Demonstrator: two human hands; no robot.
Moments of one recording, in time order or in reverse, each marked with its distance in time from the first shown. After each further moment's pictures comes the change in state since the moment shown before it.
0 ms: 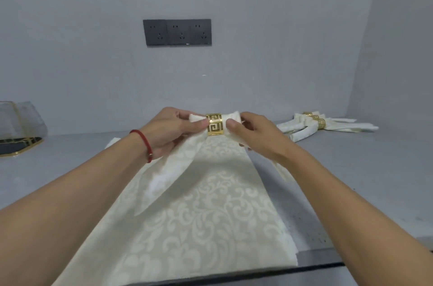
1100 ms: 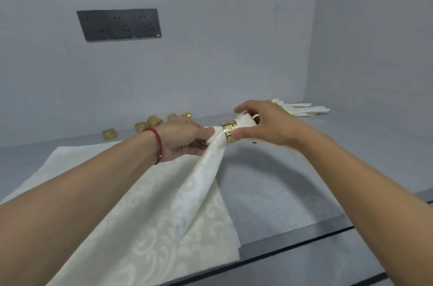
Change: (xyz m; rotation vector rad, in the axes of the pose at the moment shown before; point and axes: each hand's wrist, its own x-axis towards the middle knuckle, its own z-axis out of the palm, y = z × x) left_hand 0.046 -0.005 0.122 0.213 -0.146 -0.184; right_hand -0.036 0.056 -0.112 -0.195 0.014 0.114
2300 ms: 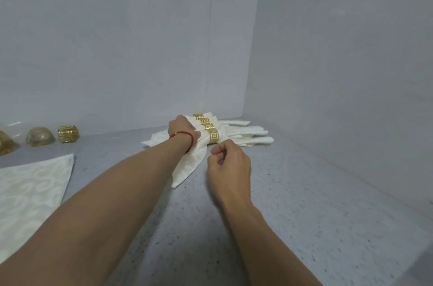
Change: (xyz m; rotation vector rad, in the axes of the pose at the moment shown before) left_hand 0.383 0.004 0.189 0.310 0.479 0.030; right_hand 0.061 0.203 0.010 -0.015 0.650 0.337
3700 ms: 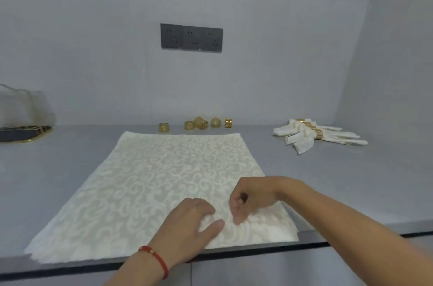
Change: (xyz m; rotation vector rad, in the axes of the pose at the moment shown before) left_hand -0.407 -0.262 -0.402 0.389 -0.176 0.434; right_hand -0.241 -0.242 0.012 -0.365 -1.535 -0.417
